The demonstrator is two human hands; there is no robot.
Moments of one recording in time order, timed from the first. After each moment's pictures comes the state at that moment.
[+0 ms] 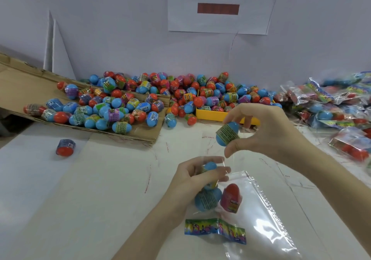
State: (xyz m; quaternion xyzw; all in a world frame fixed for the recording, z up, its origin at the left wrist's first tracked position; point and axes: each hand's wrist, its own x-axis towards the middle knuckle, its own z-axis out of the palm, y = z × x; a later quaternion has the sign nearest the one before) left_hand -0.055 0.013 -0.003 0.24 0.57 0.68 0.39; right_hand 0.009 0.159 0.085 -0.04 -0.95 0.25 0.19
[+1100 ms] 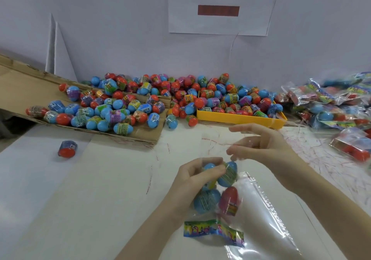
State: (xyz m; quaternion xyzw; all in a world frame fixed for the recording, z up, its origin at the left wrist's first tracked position) left_hand -0.053 0.010 -0.004 0.20 0.55 0.70 0.41; right_hand 0.020 0.161 0.047 -0.15 -0.78 0.59 0.15
